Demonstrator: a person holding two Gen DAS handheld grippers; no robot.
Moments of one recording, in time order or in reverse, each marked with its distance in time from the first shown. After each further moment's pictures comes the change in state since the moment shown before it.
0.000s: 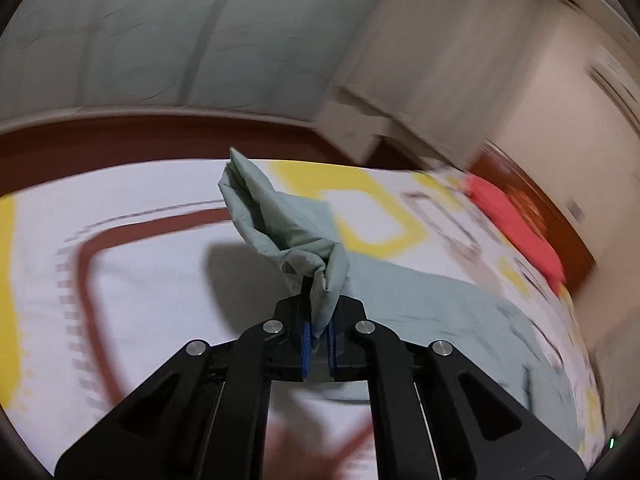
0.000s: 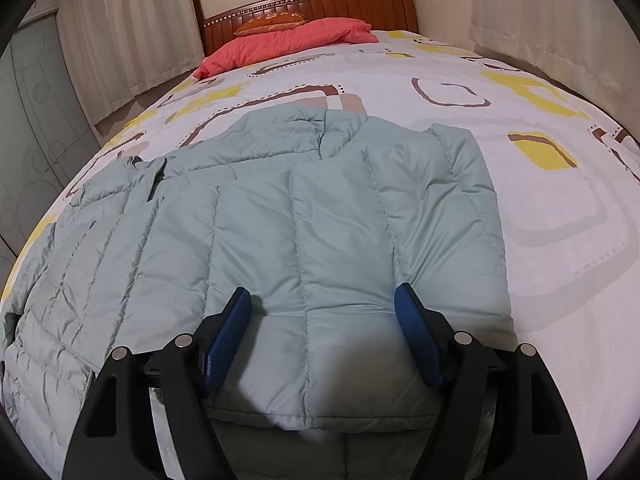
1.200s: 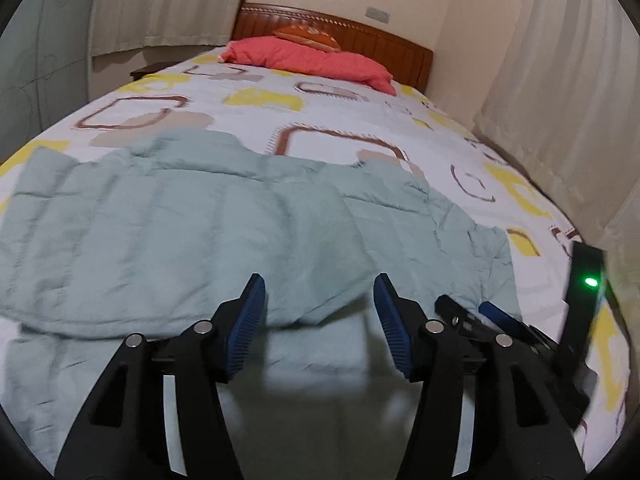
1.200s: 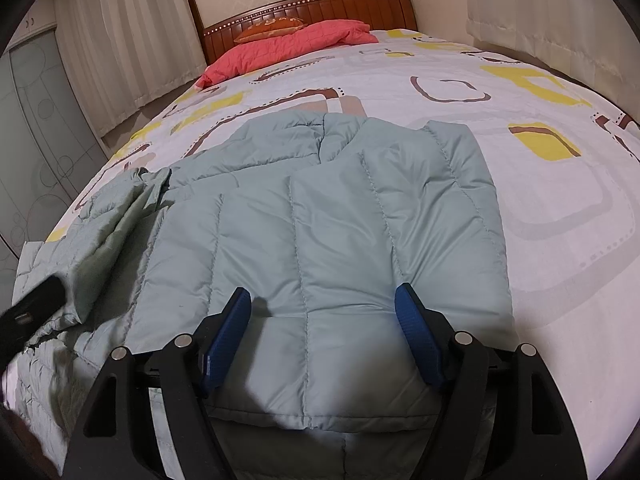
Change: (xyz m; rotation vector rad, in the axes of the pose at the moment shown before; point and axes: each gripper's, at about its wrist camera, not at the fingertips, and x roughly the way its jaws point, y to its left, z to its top) left arm -0.012 -0.302 -0.184 0.585 0.354 -0.439; right arm -0.003 -0.007 -0.001 0.044 -0.011 0.045
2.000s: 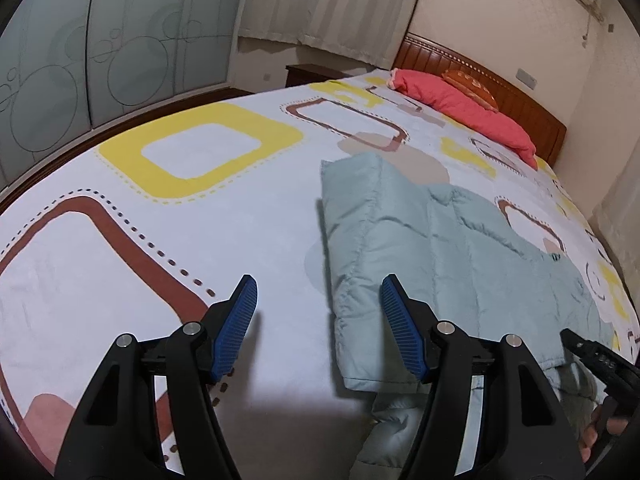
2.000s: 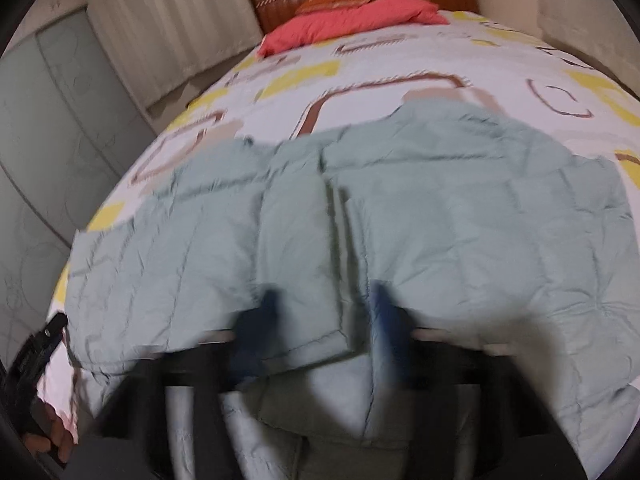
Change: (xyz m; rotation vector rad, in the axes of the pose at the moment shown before) left arm -0.060 0.218 0.008 -0.291 -0.075 0.356; right arm 0.015 0.131 0.012 -0.074 0.123 0.165
